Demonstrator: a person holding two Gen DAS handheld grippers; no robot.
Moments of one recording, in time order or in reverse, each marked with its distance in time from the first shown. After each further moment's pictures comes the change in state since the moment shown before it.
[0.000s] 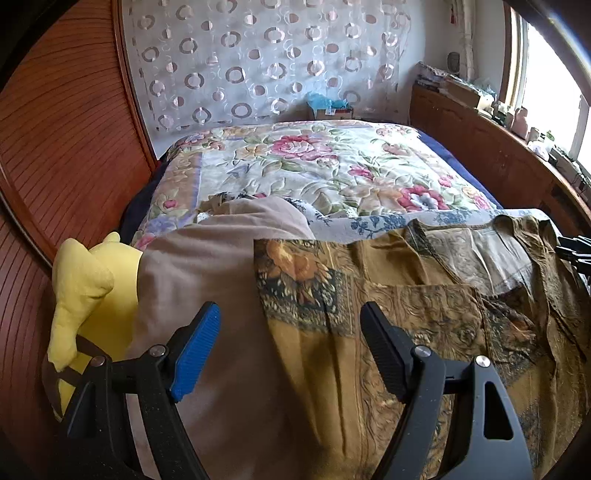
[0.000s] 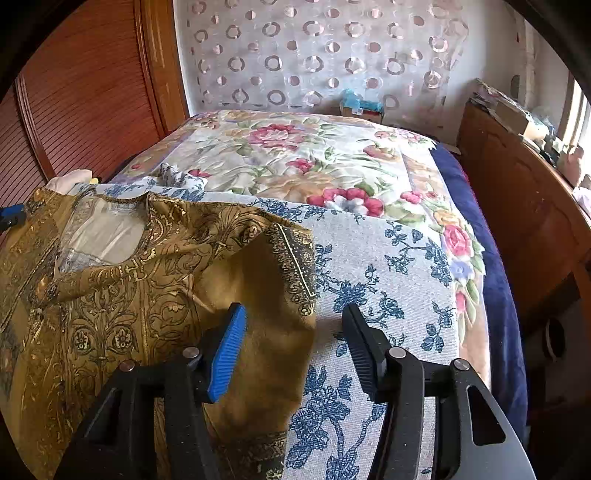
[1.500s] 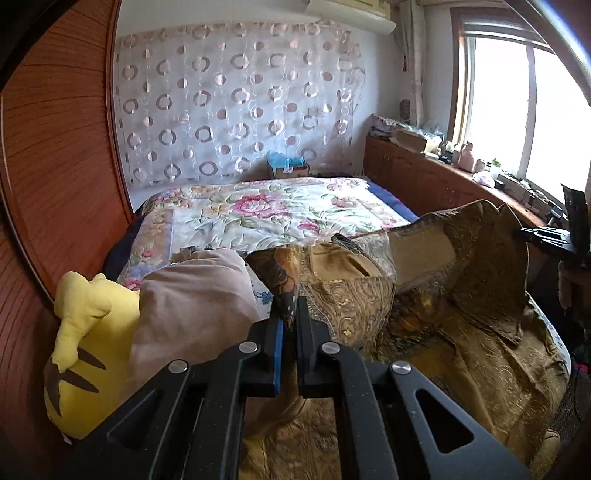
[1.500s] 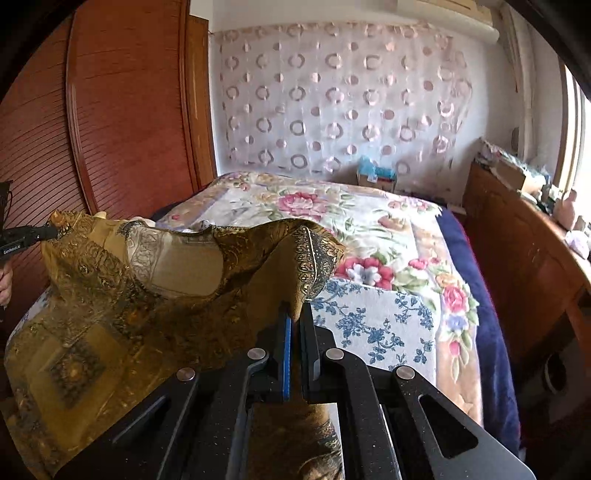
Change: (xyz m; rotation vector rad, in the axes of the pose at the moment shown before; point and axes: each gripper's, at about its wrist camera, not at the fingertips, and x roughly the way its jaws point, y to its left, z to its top) left arm -0.132 -0.023 -0.043 0.038 -0.246 -0.153; right arm -0.130 0.037 -0.031 -0.057 -0.260 0.034
